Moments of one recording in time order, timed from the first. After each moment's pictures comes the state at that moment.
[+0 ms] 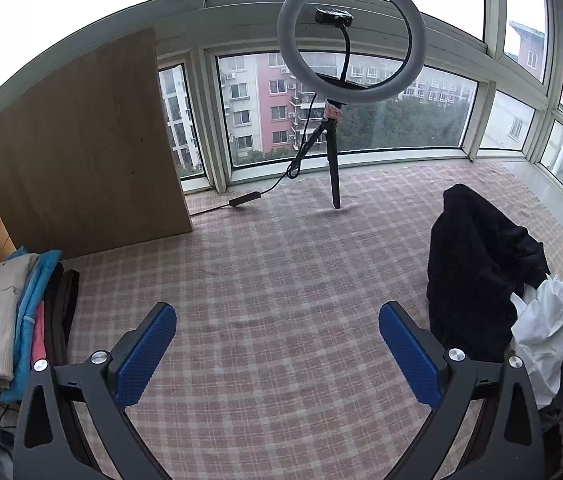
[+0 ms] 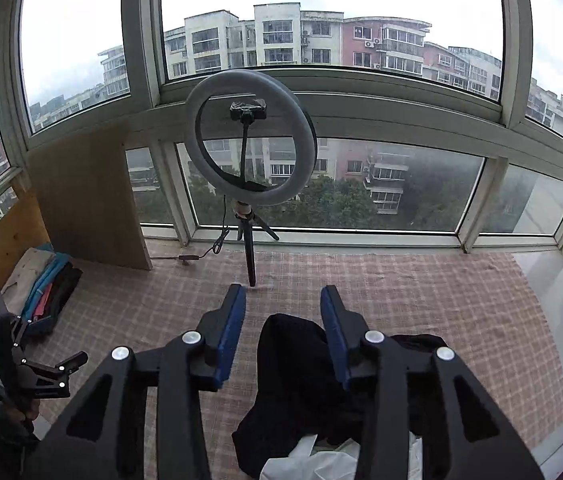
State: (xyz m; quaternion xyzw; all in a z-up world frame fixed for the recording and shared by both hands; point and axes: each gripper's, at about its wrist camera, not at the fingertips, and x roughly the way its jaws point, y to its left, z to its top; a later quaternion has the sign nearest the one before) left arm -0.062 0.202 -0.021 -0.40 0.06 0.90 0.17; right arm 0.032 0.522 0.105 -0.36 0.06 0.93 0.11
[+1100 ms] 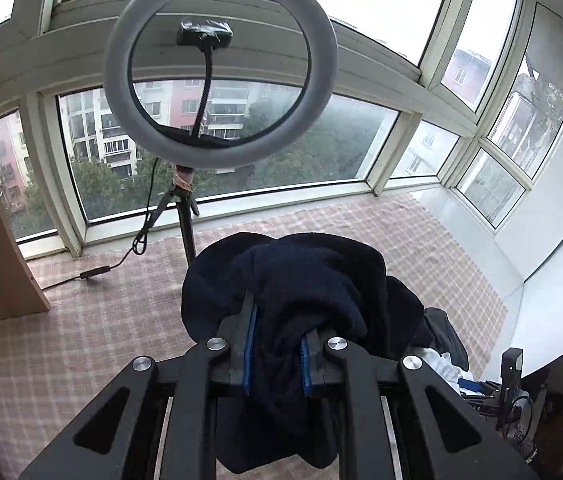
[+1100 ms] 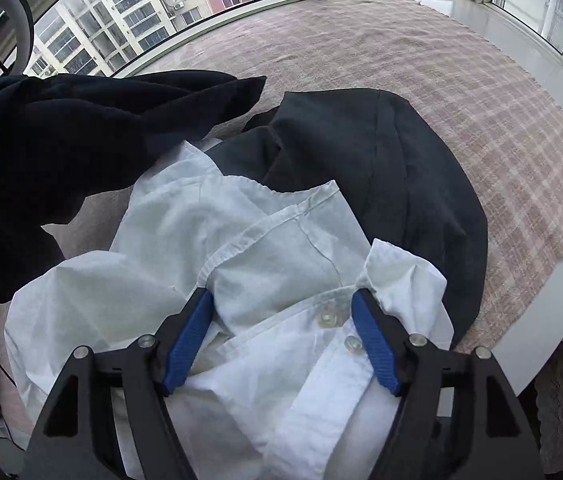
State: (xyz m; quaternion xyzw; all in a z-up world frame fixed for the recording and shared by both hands) left arm -0.144 0.290 0.094 -0.36 -0.02 0.89 0.28; right arm 0.179 0.682 -0.169 -0.50 0.27 0.78 0.25
